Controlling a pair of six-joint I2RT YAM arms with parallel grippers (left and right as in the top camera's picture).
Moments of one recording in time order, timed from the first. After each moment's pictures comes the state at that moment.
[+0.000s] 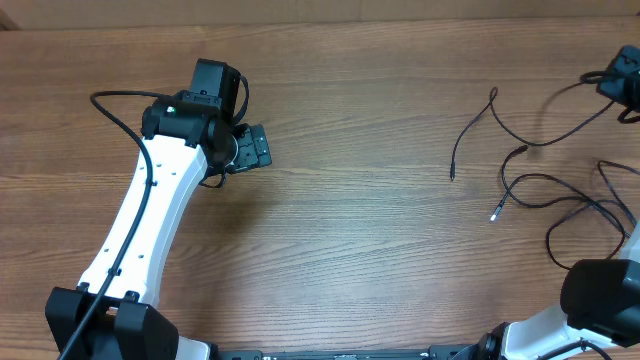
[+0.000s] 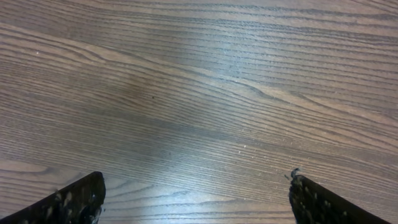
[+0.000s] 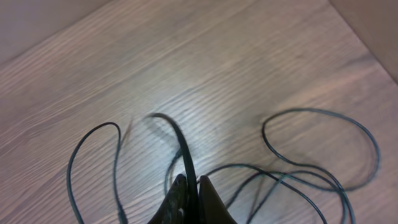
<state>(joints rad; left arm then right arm) -0.21 1.62 1.47 -1.15 -0.03 -0.47 -0.39 1.78 2.02 -1.25 0.08 0.18</state>
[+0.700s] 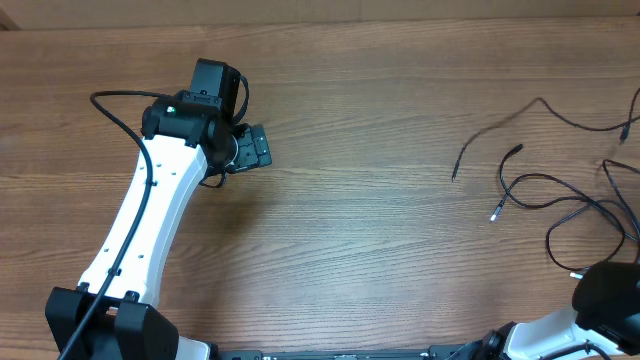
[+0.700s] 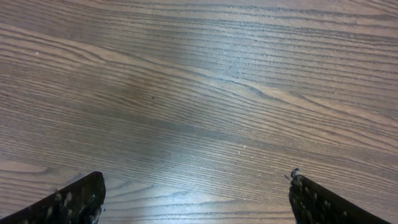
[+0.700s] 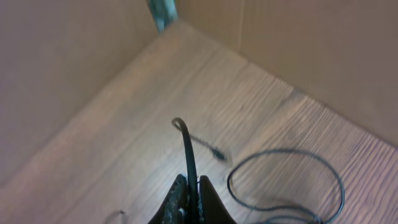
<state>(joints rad) -0.21 1.62 1.47 -1.15 -0.03 -0.47 -0.57 1.78 2.09 -1.07 0.11 0.29</state>
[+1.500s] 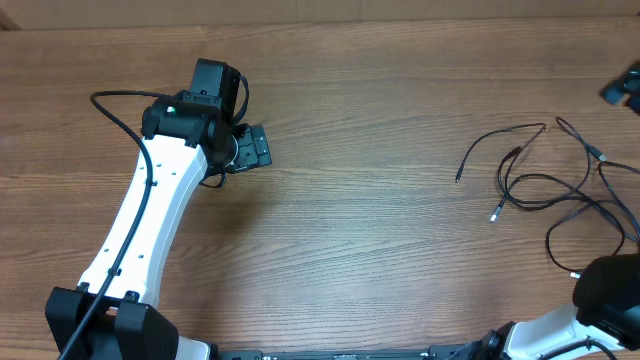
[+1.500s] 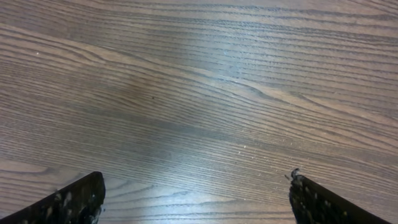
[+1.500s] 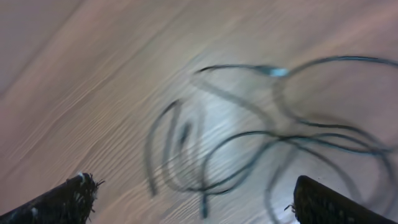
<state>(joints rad) -0.21 1.62 1.47 -1.15 -0.03 -0.47 -0.54 1.80 2.01 -1.36 -0.25 0.14</state>
